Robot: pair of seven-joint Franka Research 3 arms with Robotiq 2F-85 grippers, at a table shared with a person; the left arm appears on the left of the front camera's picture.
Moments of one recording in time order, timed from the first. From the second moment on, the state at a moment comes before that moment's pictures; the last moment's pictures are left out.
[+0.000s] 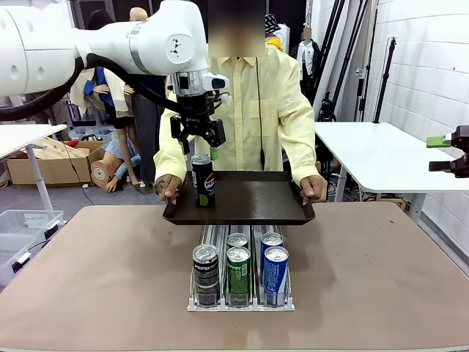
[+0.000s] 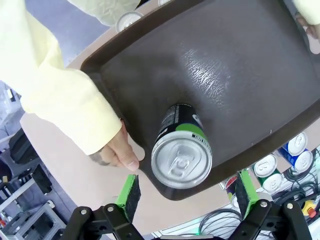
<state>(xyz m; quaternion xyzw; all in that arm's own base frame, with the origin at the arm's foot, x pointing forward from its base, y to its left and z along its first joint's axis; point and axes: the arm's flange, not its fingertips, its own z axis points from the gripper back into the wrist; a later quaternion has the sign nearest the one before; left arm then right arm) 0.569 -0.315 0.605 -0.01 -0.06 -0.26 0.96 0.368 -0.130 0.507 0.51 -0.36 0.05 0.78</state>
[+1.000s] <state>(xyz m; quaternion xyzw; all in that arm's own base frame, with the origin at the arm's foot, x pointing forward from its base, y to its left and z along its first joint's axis) 0.520 -0.114 0.697 -0.33 -0.10 -0.14 0.93 0.368 -0.130 0.507 0.51 -0.36 0.05 0.78</state>
